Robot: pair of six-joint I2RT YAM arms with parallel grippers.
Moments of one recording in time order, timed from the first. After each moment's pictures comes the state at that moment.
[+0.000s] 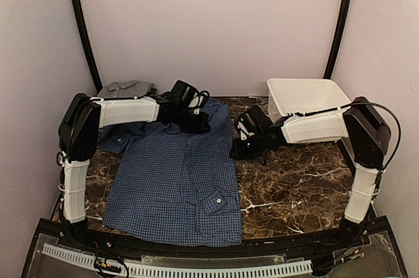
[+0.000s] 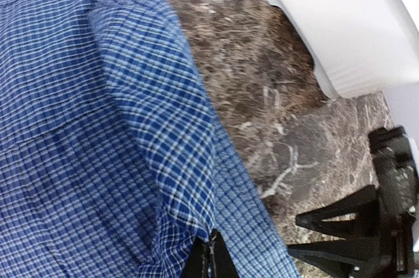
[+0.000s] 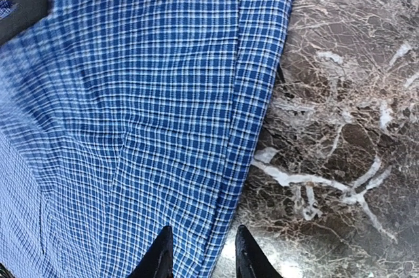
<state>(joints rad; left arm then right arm) -0.65 2.13 1.66 -0.35 0.24 -0.41 0.75 1.88 1.19 -0.26 -0.07 0.52</state>
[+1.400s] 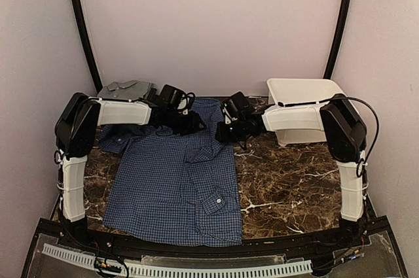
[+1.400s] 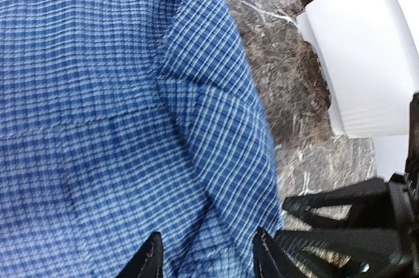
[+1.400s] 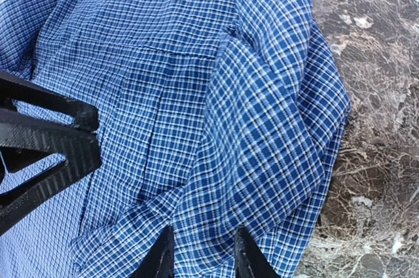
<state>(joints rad) -0.57 2.09 1.51 -0.18 0.31 -0.57 0.75 2.10 1.53 -0.28 0.00 0.52</state>
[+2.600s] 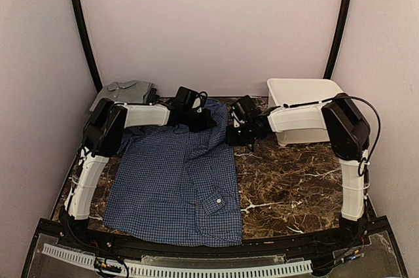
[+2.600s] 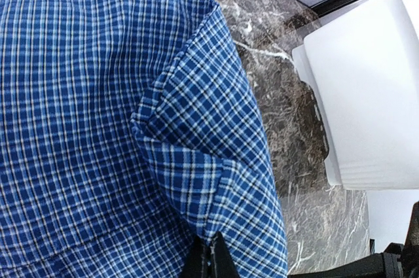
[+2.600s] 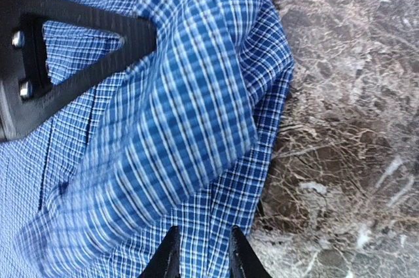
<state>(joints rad) -0.58 2.42 1.86 -0.12 0.36 -0.65 0.70 2.09 1.46 -0.28 0.01 0.51</state>
